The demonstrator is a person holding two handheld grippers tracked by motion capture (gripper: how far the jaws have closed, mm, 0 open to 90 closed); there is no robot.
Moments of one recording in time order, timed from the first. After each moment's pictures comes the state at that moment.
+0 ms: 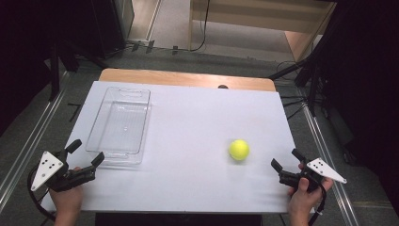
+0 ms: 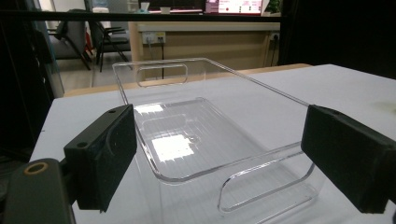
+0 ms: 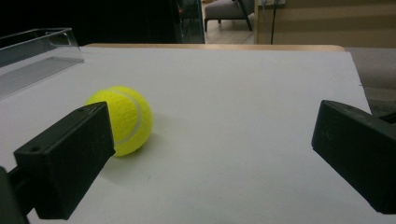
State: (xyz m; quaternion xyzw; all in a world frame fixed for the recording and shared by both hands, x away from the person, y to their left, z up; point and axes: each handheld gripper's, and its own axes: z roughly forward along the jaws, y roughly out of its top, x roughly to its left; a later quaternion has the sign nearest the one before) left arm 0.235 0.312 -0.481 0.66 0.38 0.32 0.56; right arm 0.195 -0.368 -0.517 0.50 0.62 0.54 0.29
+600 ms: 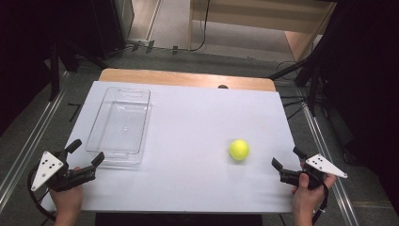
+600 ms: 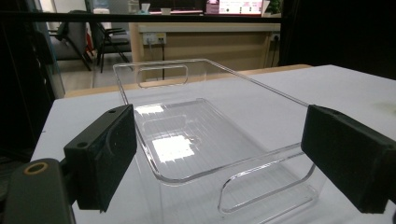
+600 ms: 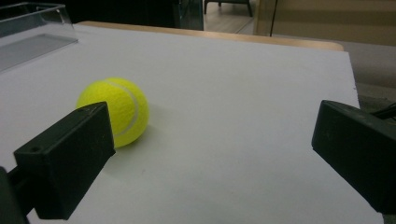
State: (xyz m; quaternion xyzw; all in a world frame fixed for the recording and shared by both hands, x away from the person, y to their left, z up) left arm 0.235 0.311 -0.481 0.66 0.38 0.32 0.56; right arm 0.200 -0.367 -0.501 0.48 0.66 0.50 0.29
